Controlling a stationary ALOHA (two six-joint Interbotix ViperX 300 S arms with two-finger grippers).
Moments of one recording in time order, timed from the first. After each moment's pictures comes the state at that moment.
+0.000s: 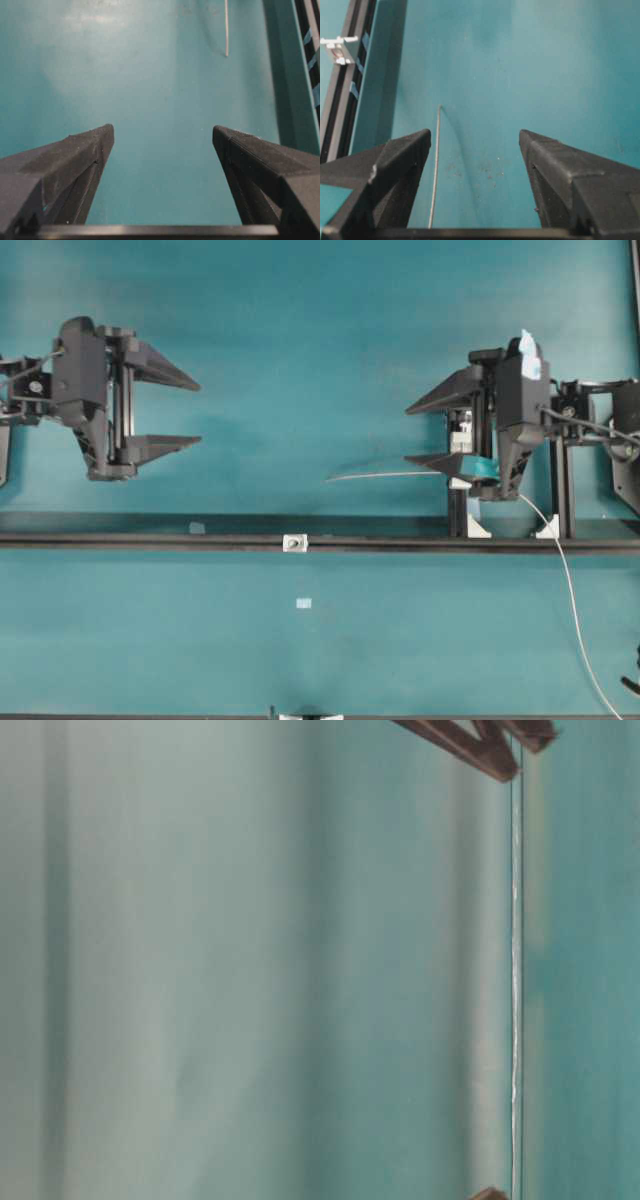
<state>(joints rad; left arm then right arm) 0.07 -0.35 1.15 -0.03 -0.34 0.07 -0.01 -0.28 1.08 0.03 -0.33 0.16</state>
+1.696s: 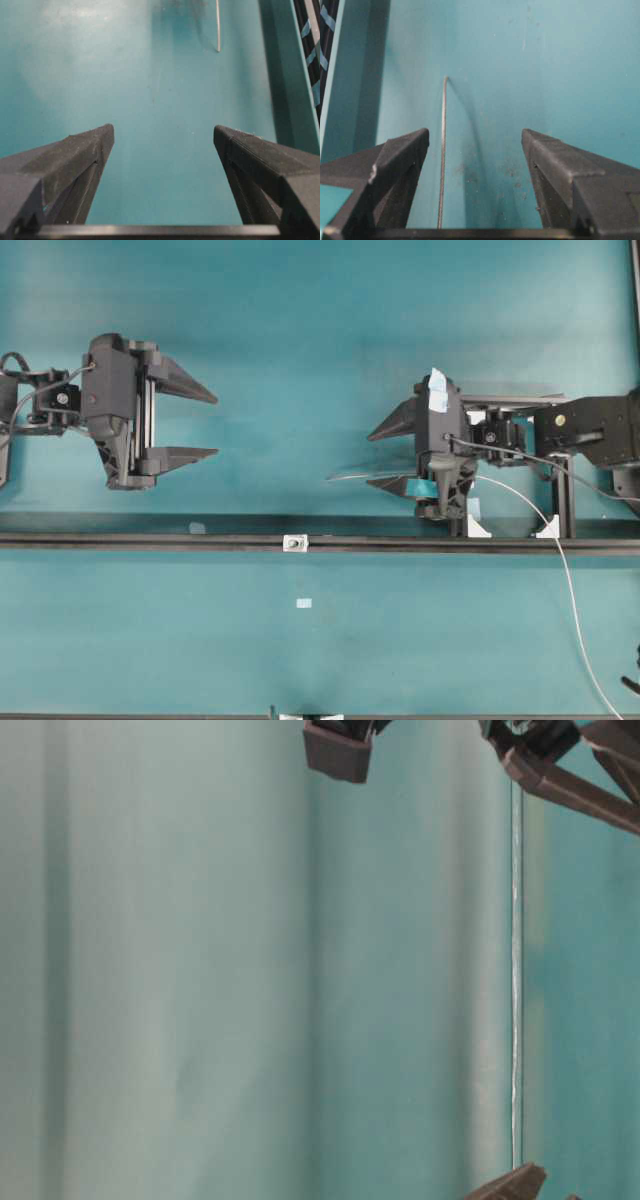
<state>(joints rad) 0.04 -0.23 1.13 -0.03 -0.42 0.06 0.03 0.07 0.94 0.05 -0.39 0.18</state>
